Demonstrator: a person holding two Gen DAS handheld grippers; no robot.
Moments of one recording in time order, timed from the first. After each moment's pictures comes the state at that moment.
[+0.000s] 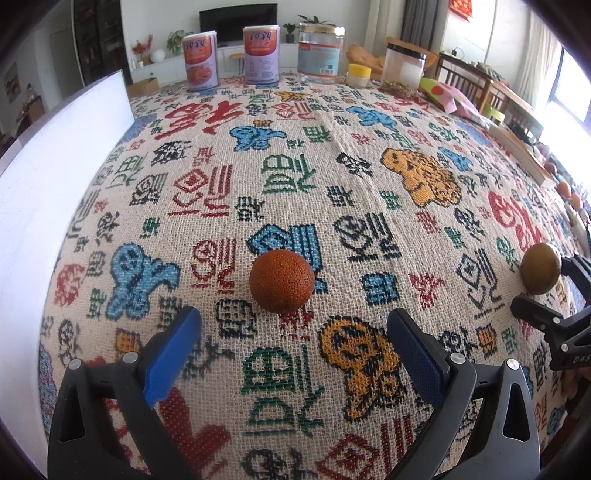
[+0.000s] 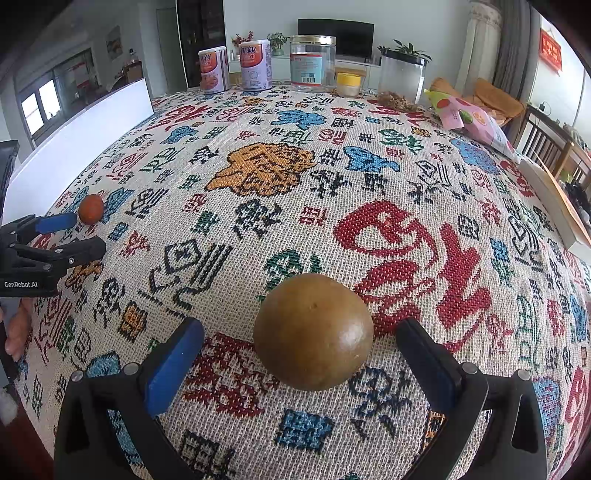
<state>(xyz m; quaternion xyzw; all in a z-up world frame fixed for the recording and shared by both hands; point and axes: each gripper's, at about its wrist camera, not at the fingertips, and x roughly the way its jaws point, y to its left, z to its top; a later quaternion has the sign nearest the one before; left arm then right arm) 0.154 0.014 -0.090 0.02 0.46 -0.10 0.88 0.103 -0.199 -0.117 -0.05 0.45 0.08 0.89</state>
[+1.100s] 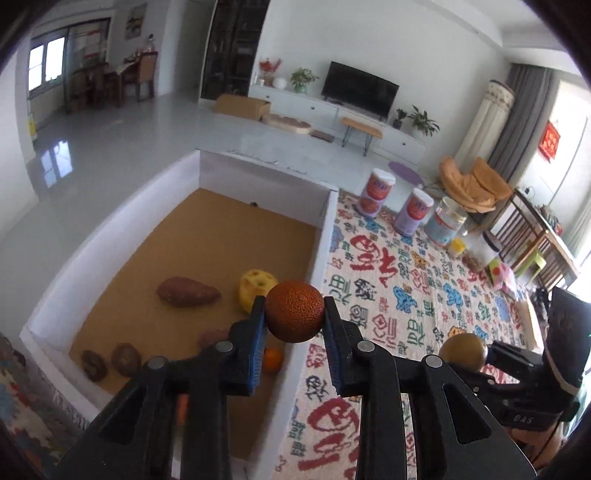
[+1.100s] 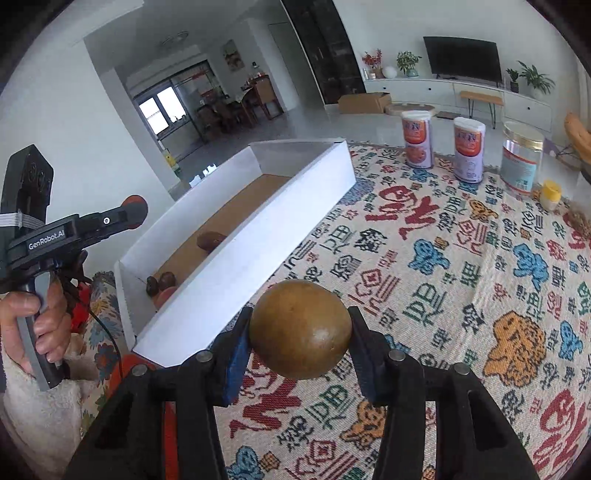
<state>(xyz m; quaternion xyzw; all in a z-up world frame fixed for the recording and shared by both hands) 0.119 0.274 0.088 -0.16 0.38 0.09 0.91 0.150 0.022 0.030 0.01 0.41 0.38 0.83</state>
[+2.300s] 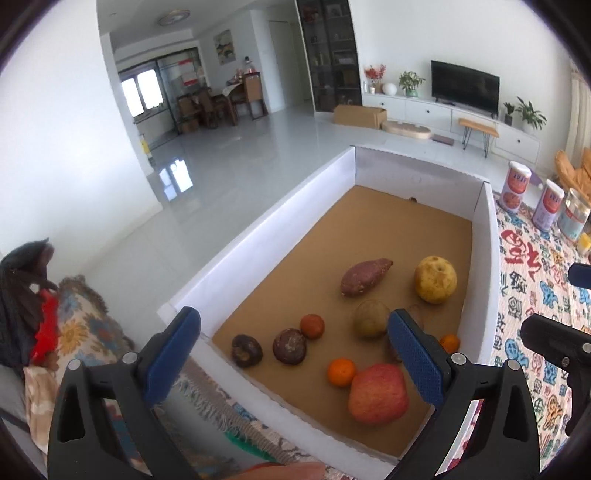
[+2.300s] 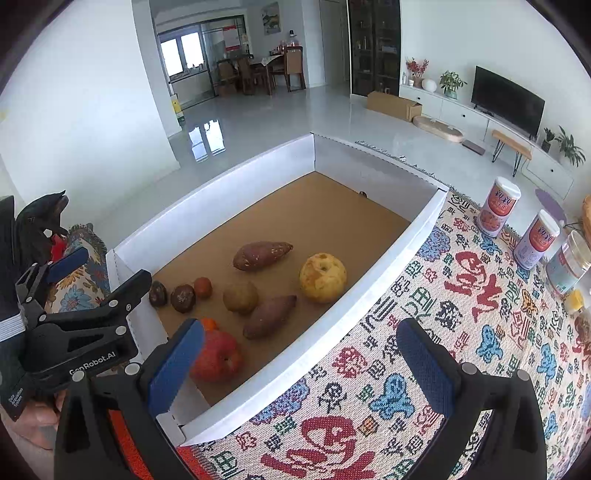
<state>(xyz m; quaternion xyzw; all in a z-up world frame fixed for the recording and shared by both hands) 0.066 0.316 0.053 -0.05 0.38 0.31 0.87 0.136 0.208 0.057 -0.13 0.42 0.35 0.83</state>
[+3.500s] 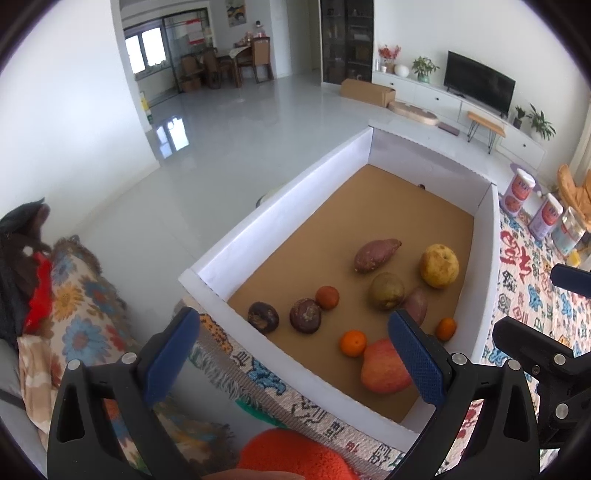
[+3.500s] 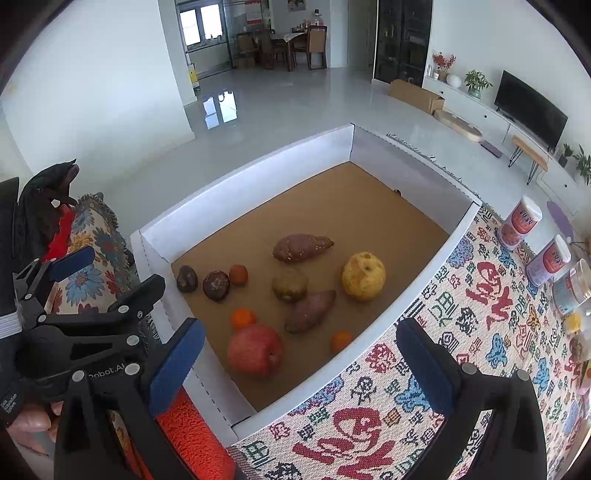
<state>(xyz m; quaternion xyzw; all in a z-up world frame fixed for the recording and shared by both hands) 0.039 0.350 0.071 -0.12 0.42 0.30 0.85 0.110 0.264 0.075 -0.19 0.44 0.36 0.80</state>
